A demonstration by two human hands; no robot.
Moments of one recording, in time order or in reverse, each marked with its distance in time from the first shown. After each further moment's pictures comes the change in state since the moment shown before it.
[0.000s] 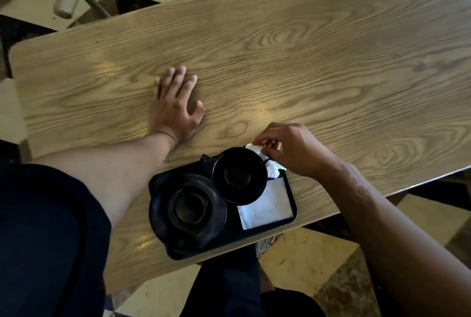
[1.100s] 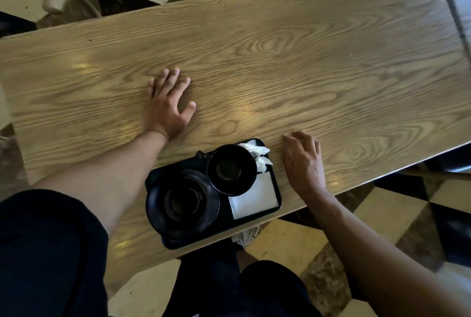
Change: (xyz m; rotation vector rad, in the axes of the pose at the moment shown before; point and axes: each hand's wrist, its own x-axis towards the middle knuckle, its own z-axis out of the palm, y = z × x) left_hand 0.004 0.000 -0.017 -0.172 -0.178 -0.064; right_hand -0.067 0.043 0.042 -0.264 0.450 0.368
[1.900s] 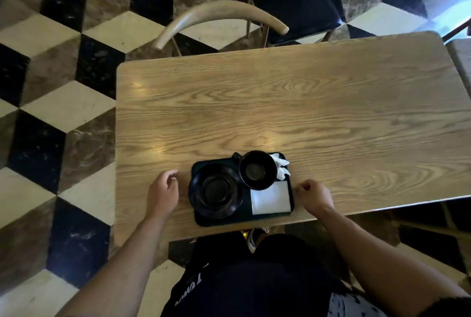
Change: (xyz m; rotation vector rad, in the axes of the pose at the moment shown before) left_hand -0.236 0.008 -0.082 -0.446 0.020 -0.813; right_hand -0.034 -0.021 -0.033 0.164 -0.461 0.434
